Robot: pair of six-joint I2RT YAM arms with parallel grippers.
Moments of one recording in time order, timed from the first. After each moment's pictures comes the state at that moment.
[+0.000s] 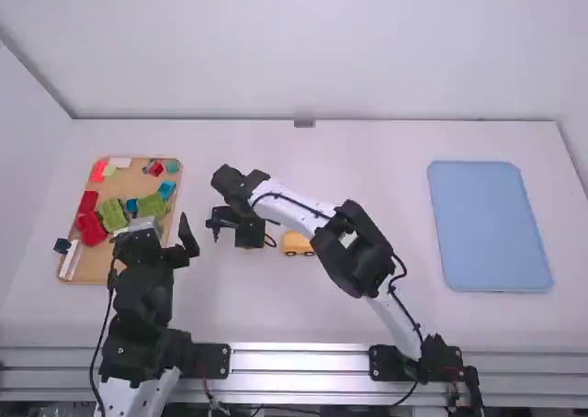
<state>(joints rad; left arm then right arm) -0.10 0.17 0.29 -0.27 -0.35 -0.11 0.90 2.32 1.86 -0.95 -0.12 -0.73</state>
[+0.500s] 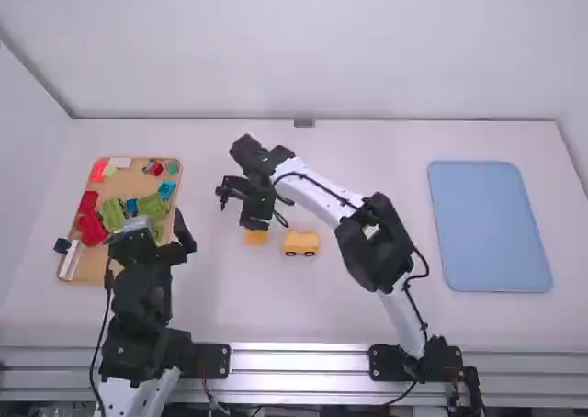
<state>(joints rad) -0.10 0.18 0.29 -0.21 -0.38 -0.12 0.78 2.23 1.89 -0.93 -0.20 -0.68</state>
